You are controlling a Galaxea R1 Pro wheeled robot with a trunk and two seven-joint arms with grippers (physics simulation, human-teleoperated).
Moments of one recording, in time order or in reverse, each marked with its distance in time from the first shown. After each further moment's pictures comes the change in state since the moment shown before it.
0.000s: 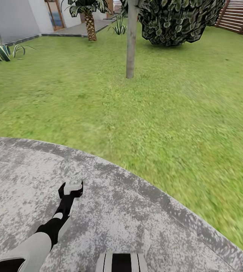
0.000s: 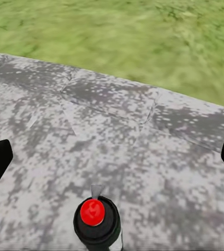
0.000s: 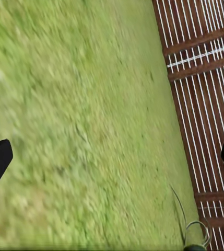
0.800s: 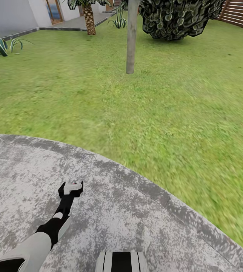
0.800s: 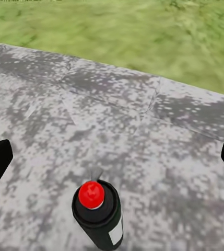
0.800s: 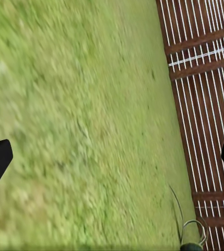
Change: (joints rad) left arm 0.000 0.000 0.000 -0.004 0.003 -0.003 0.000; right arm 0.000 0.002 0.000 0.000 0.000 0.000 0.000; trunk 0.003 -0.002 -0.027
